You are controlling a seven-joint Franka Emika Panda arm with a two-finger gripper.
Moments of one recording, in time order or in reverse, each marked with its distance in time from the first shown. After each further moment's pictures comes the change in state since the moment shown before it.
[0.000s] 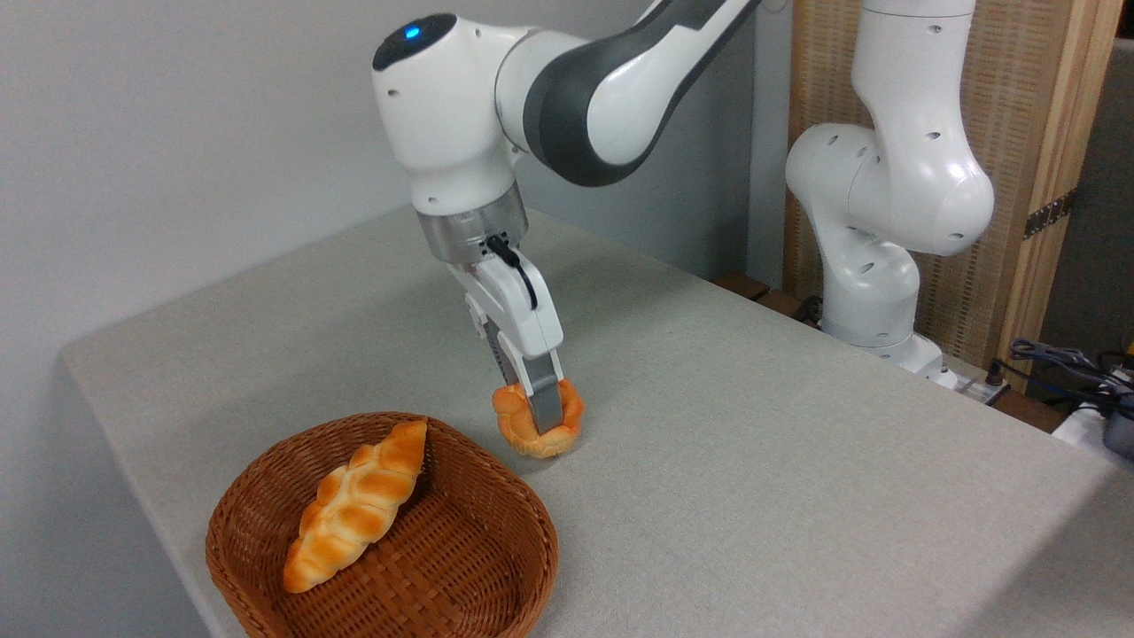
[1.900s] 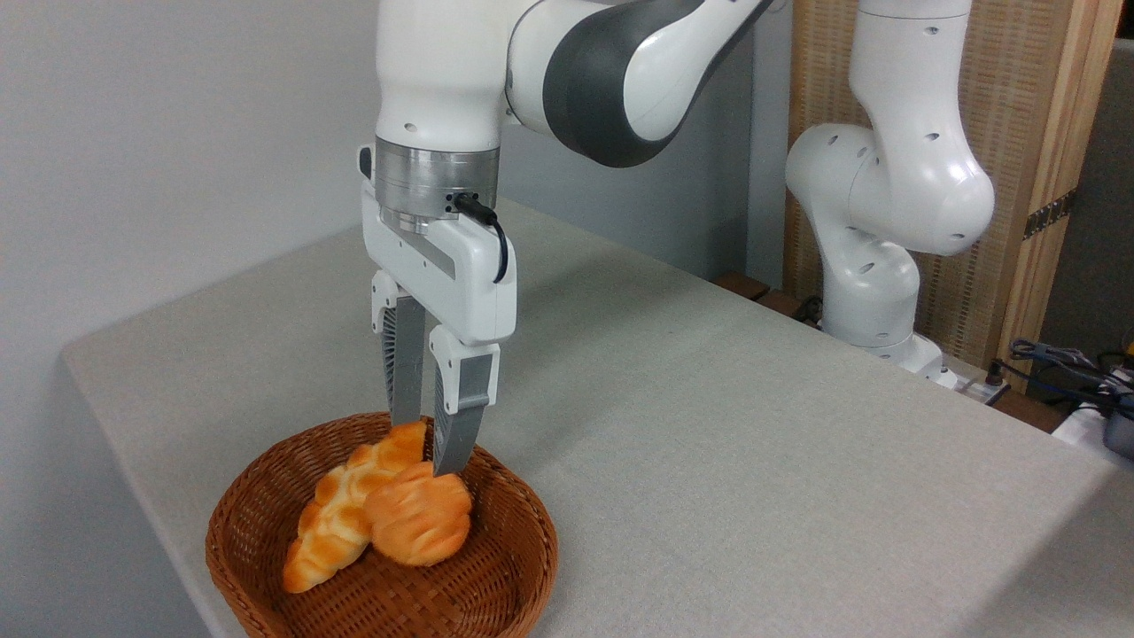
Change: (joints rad) arm 0.009 0.036 0.096 0.119 -0.003 0.309 -0.001
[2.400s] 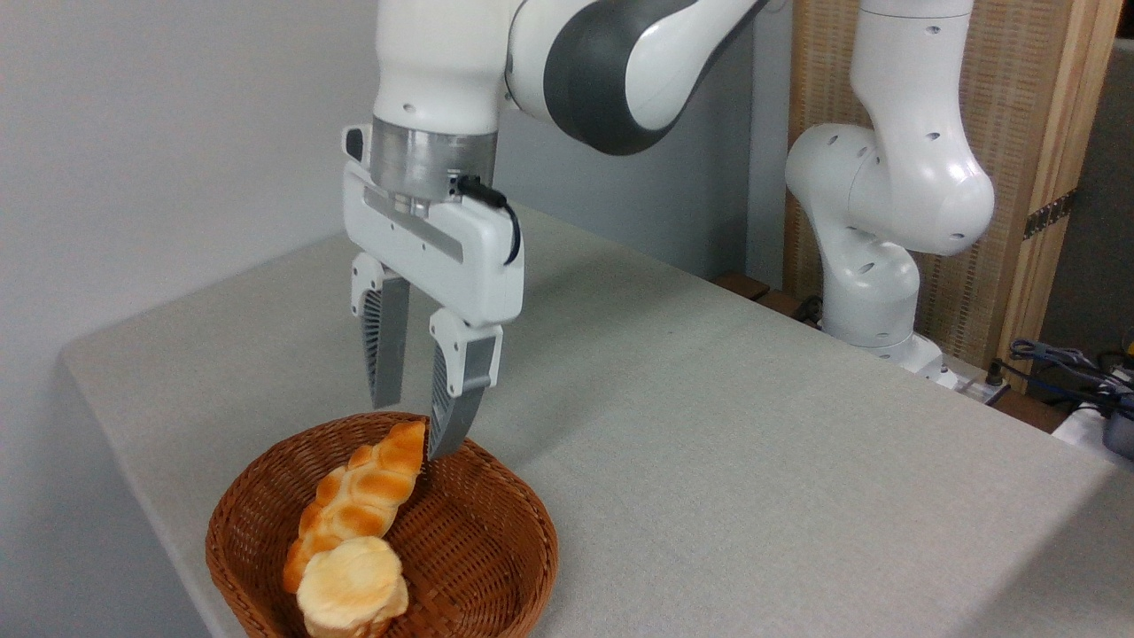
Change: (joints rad) arm -0.003 -0.020 -0.007 0.010 -0.031 0.000 -0.149
